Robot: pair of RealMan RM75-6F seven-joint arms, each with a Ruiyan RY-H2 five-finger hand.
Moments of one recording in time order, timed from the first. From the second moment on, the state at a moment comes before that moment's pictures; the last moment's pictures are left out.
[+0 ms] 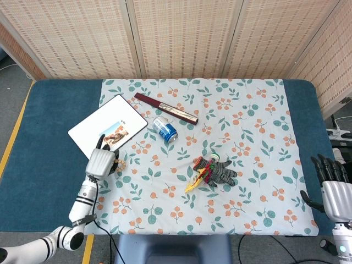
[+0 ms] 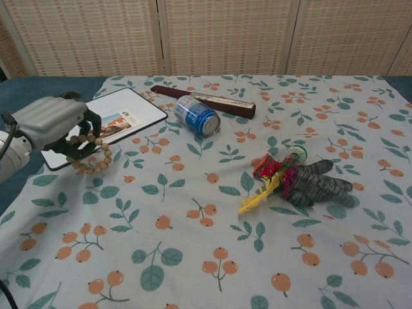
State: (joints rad) left arm -0.57 -1.70 -0.25 -1.19 1.27 1.10 0.45; right arm 0.03 -1.07 0.07 -1.71 -1.43 1.49 -0.16
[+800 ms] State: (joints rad) left arm -0.64 -1.26 -0.70 -1.40 -0.26 0.36 0.07; right arm 0.04 -1.07 0.05 -1.71 -1.45 1.46 -0.16
